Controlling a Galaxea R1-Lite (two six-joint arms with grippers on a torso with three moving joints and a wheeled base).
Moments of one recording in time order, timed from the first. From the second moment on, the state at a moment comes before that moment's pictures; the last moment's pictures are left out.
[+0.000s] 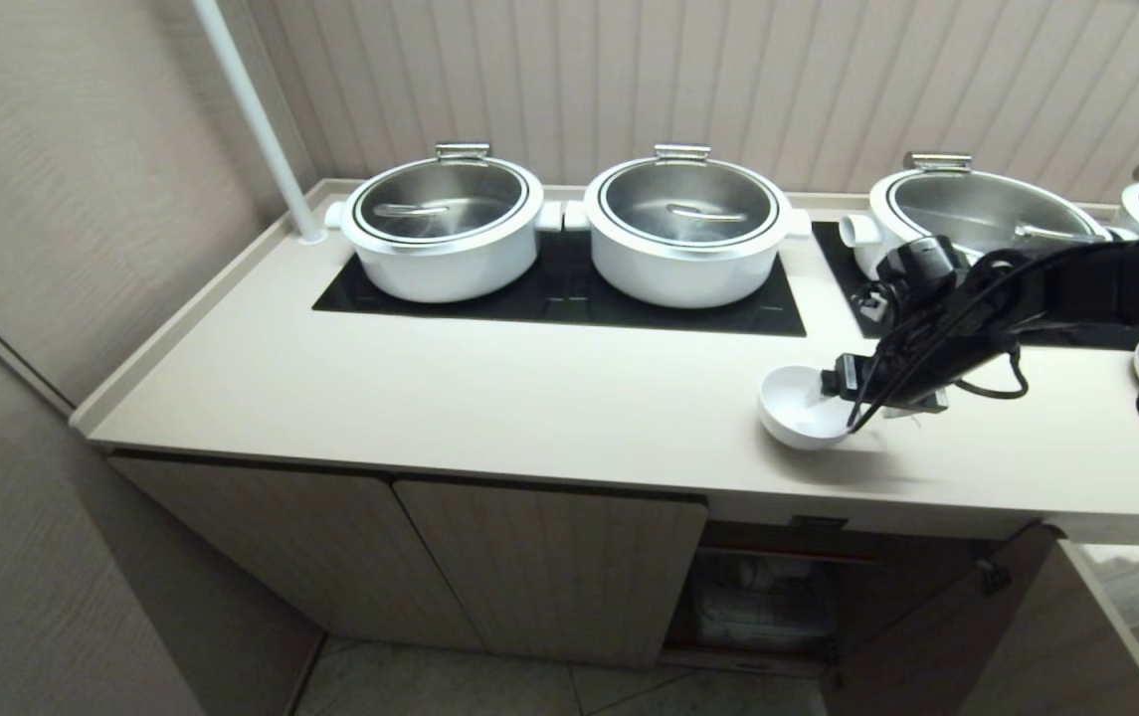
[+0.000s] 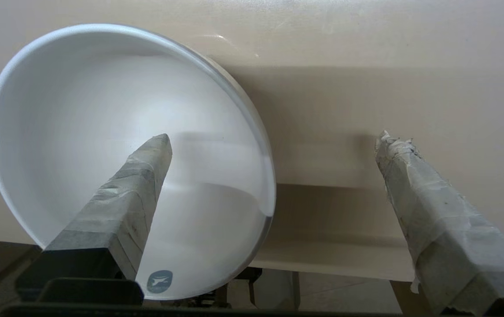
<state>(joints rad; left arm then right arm) 0.00 0.00 0.00 0.00 0.00 -0.03 0.08 2.22 -1.84 0.55 0.03 0.18</state>
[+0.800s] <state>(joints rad) 0.00 0.00 0.00 0.00 0.00 -0.03 0.08 2.24 -1.84 0.52 0.03 0.18</state>
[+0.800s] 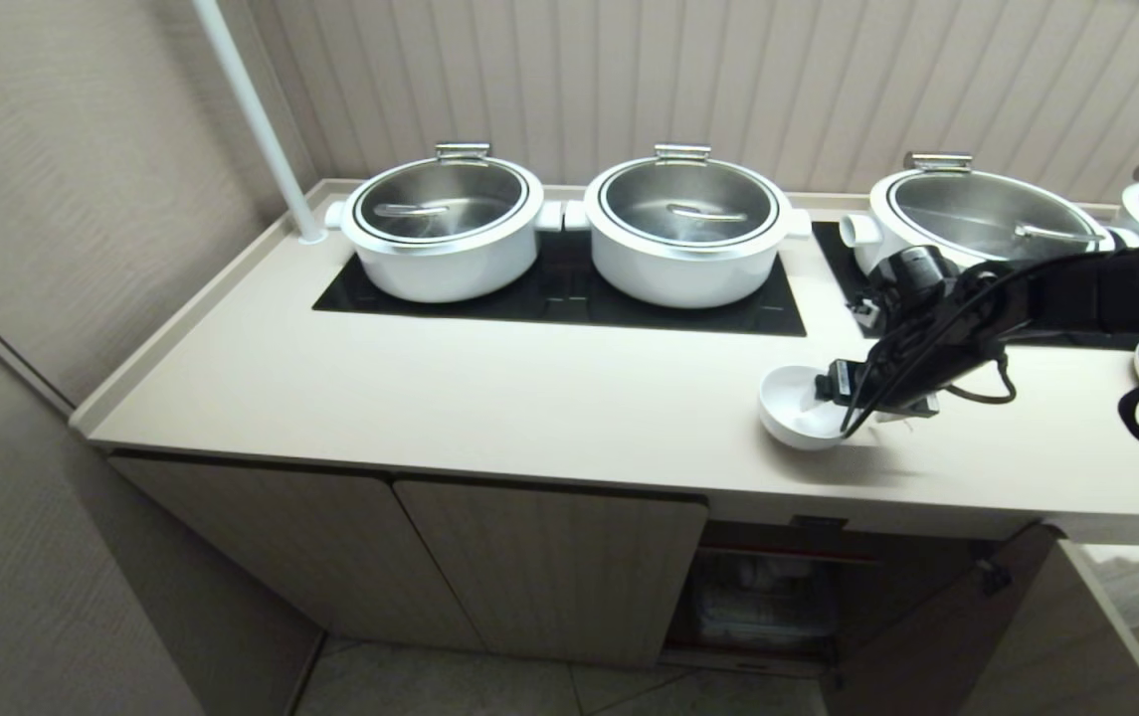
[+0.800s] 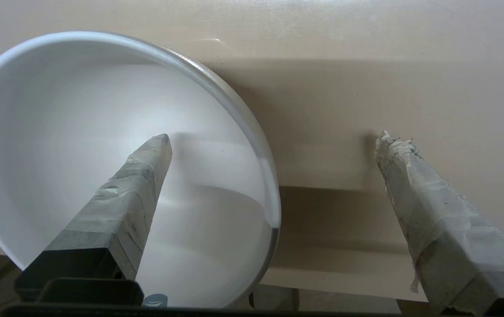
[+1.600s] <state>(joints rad) 0.00 0.00 0.00 0.00 0.00 -0.03 0.09 2.25 -1.84 0.52 0.03 0.18</state>
